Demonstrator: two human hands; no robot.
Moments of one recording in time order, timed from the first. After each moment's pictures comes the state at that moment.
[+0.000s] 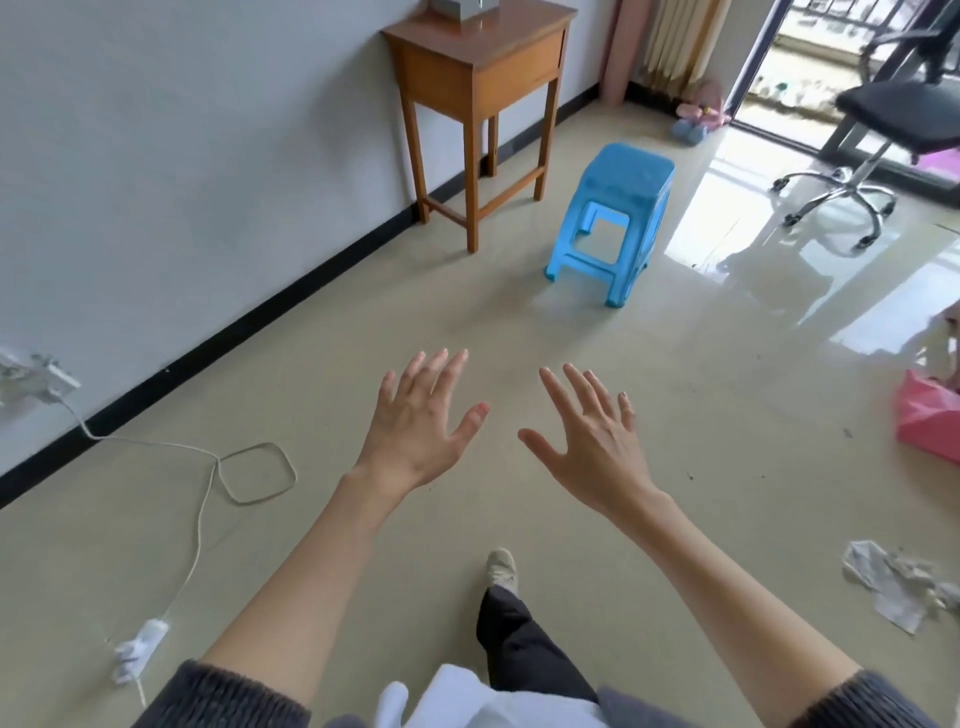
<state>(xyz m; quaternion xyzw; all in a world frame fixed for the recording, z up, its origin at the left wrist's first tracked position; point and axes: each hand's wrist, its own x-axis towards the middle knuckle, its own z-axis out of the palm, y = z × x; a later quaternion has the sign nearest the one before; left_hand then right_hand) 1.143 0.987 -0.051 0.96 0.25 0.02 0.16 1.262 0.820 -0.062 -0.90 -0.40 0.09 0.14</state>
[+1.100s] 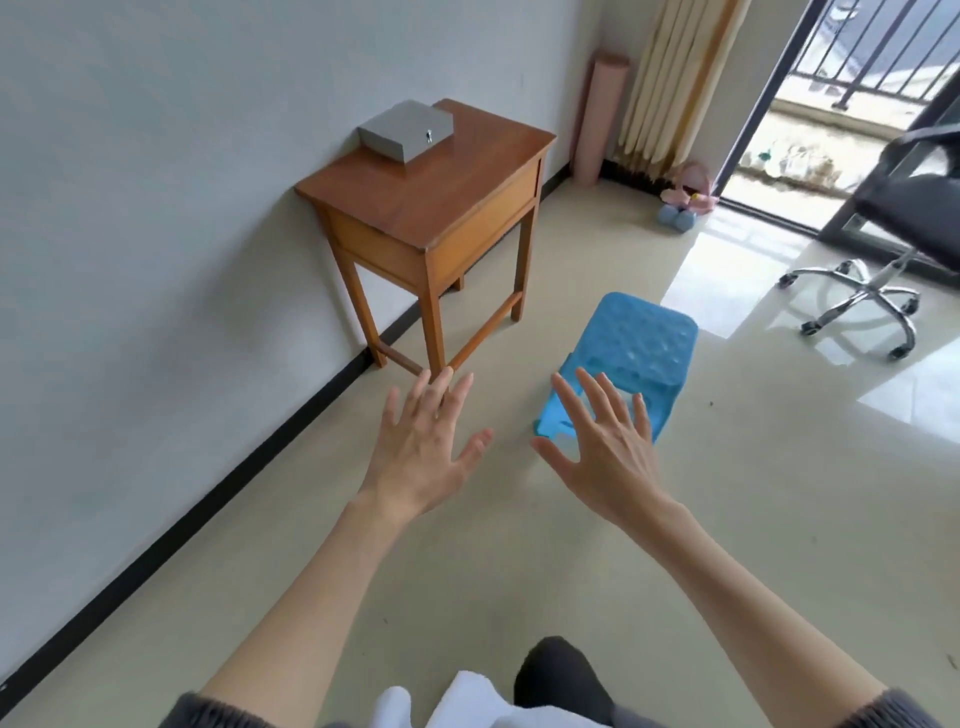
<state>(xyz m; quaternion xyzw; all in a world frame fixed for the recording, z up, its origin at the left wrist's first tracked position) 1.705 1.420 -0.039 0.98 0.17 0.01 0.12 1.820 1.241 -0.043 -0.92 -0.37 0.03 0.13</state>
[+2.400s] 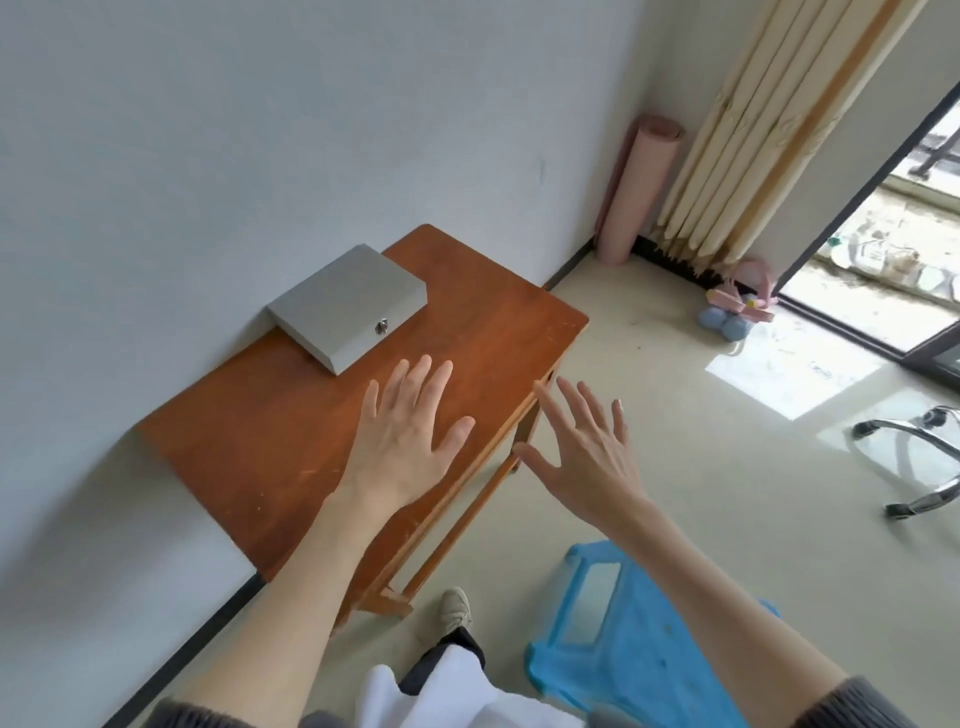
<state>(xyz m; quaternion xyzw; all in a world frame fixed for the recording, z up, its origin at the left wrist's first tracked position) 2.272 1.790 -0.056 0.96 0.24 0.03 0.12 2.392 1.615 -0.060 -0.91 -0.40 0.06 0.11</state>
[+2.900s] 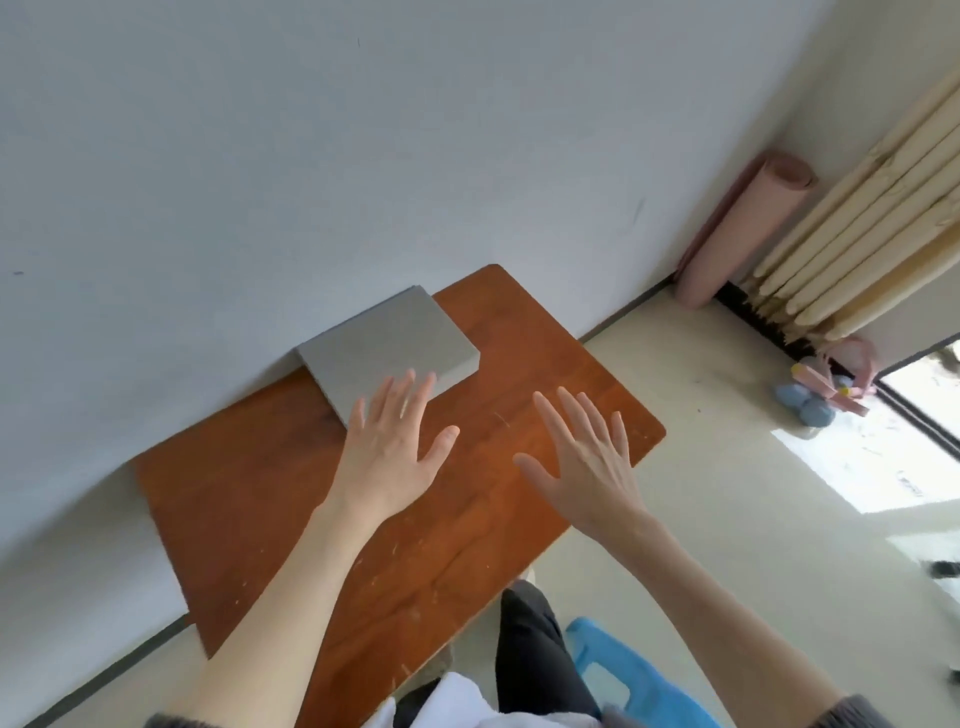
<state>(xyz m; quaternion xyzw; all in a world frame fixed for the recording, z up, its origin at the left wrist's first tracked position) 2.349 1.915 -0.075 0.92 0.37 0.00 0.16 2.513 1.769 -0.076 -0.87 -0.48 0.10 0.07</state>
